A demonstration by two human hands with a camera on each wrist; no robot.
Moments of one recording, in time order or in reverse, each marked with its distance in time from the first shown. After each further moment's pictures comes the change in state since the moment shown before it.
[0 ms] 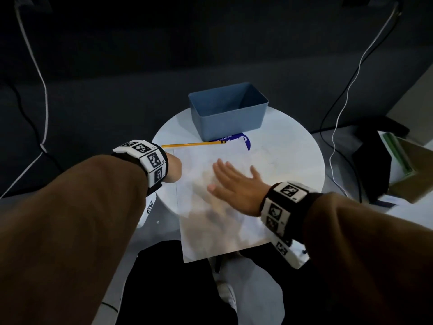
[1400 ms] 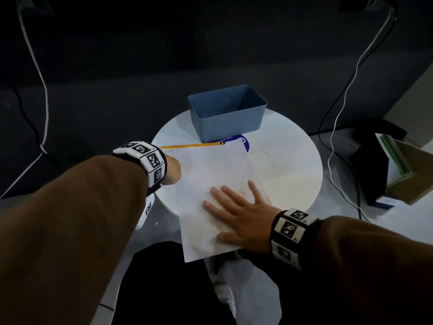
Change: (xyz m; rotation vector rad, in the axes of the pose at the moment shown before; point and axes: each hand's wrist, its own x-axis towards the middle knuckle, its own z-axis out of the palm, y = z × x) left_hand 0.096 -0.017 0.042 0.002 -0.089 -0.097; right_hand -0.021 0.030 0.056 -0.438 0.011 -0.261
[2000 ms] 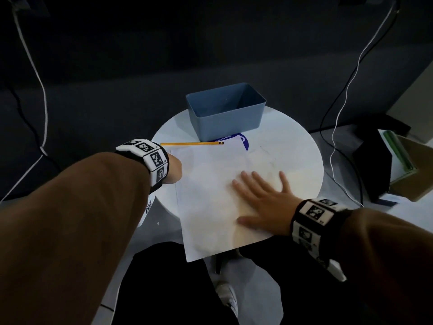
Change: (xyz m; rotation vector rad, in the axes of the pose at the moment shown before) left_hand -0.090 0.013 -0.036 0.063 0.094 0.082; right_hand -0.018 0.039 -0.006 0.103 -0.071 0.302
